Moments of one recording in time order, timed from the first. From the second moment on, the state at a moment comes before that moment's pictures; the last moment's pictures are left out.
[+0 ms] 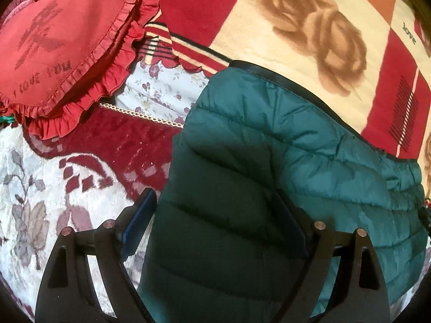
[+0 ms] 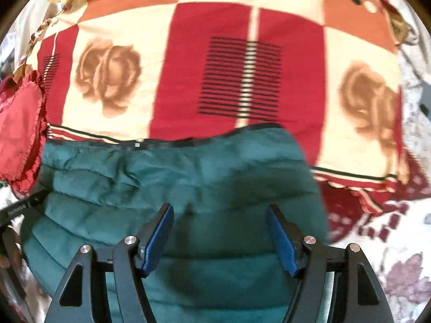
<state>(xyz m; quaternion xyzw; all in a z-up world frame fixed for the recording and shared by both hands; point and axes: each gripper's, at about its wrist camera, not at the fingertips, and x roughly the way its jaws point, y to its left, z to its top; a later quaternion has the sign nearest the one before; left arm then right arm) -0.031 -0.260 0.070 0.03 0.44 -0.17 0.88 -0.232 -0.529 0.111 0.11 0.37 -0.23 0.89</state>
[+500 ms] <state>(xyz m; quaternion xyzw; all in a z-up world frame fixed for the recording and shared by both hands) -0.031 -0.264 0.058 0.04 0.44 -0.17 0.88 -0.235 -0.576 0.051 0.18 0.39 -0.27 0.86</state>
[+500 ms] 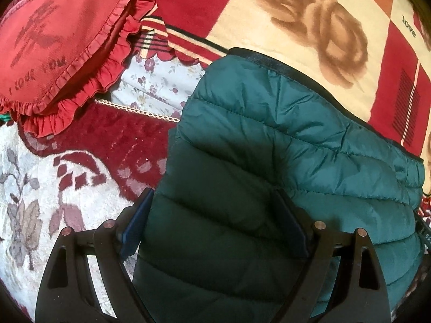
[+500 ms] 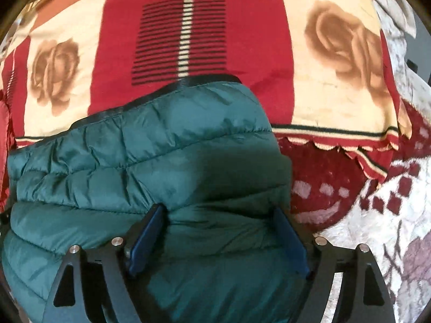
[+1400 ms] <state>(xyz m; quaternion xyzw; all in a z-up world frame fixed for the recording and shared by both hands) -0.056 -0.251 0.079 0.03 0.45 -0.19 0.87 -0.335 -0.544 0.055 0.22 0.40 -0.23 0.86</state>
